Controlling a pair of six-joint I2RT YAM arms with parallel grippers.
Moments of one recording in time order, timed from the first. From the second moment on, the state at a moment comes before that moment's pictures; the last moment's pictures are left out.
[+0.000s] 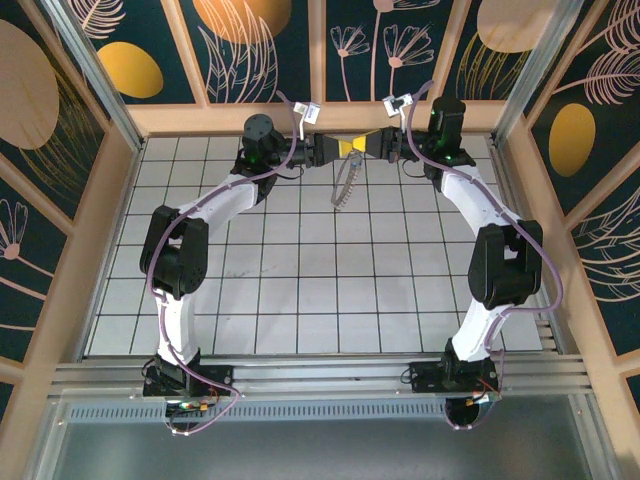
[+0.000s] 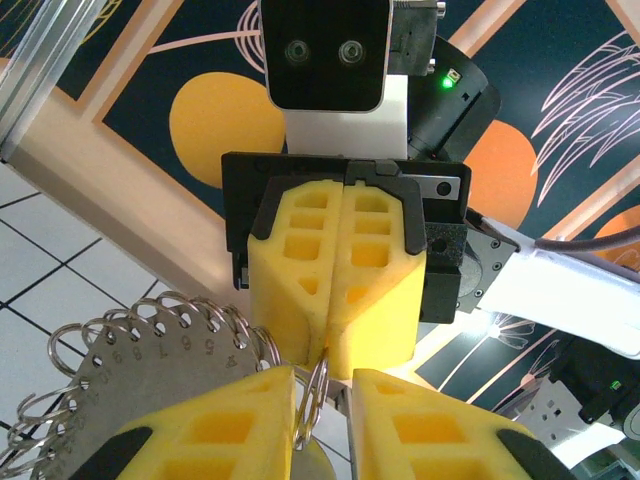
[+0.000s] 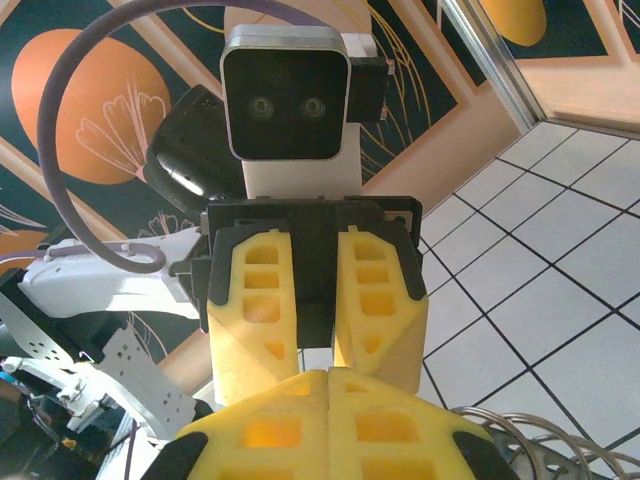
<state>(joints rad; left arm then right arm) -0.45 2.03 1.57 0.66 1.08 -0.92 0.17 1.80 1.48 0.21 -1.33 0.55</state>
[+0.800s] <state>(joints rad) -0.45 2.04 1.56 0.73 1.07 -0.97 0.11 1.66 1.26 0.41 -1.20 0.70</state>
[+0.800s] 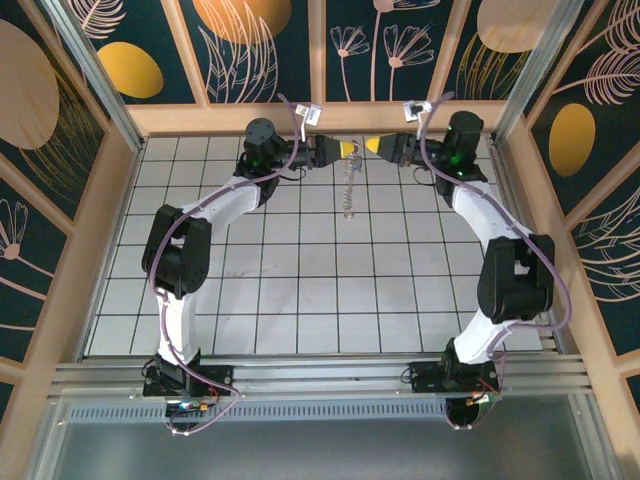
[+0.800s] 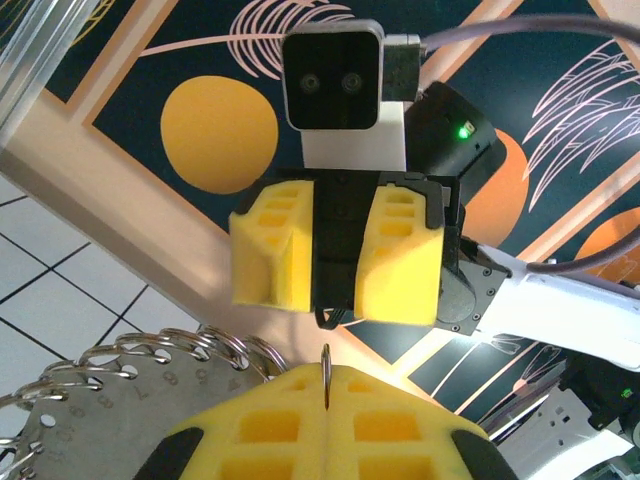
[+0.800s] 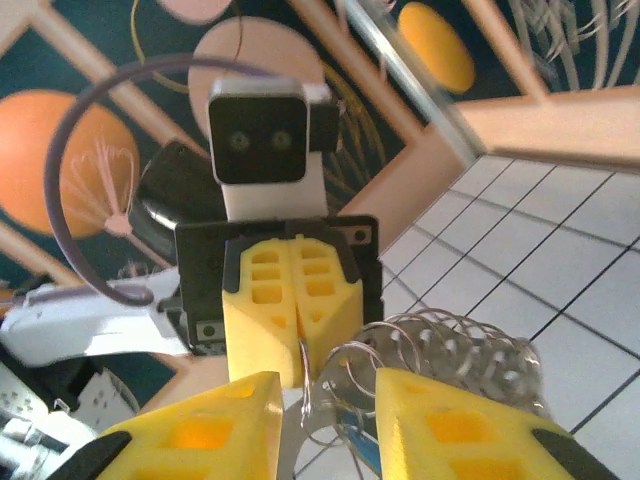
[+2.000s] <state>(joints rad) -0.50 2.02 1.57 0.77 1.13 -1.02 0.17 1.50 0.99 0.53 -1.13 0.52</state>
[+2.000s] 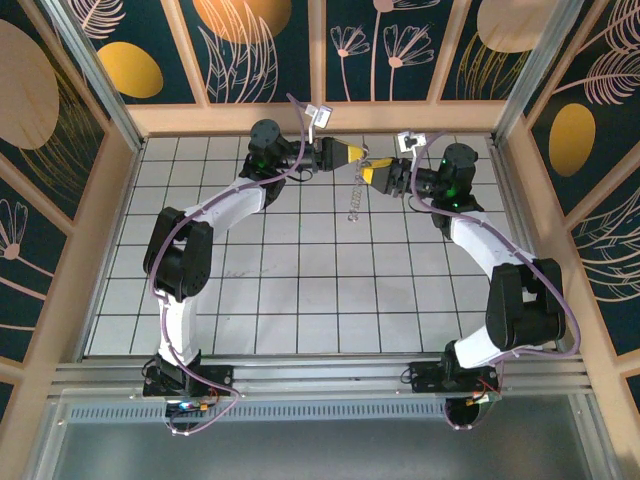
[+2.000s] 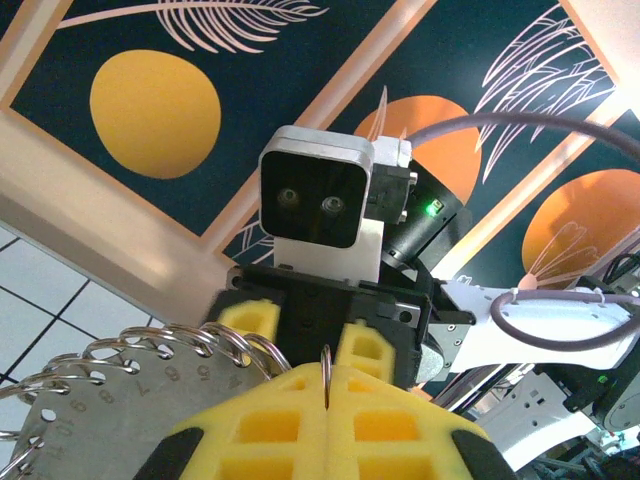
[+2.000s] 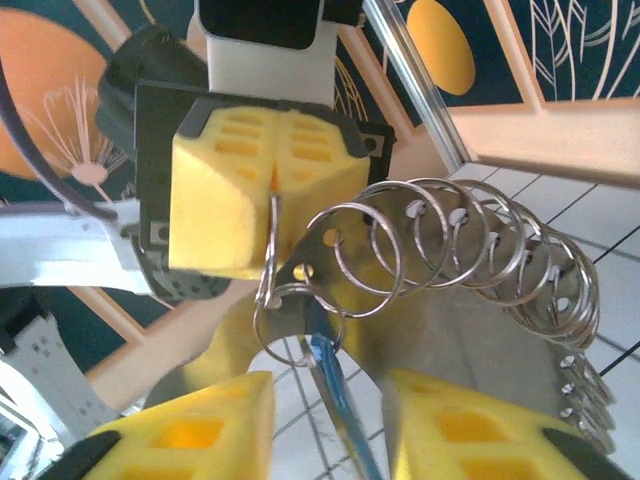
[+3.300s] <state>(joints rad) -0.51 1.99 1.53 0.78 1.07 -1.01 0.23 1.42 0.95 0.41 -1.04 0.49</state>
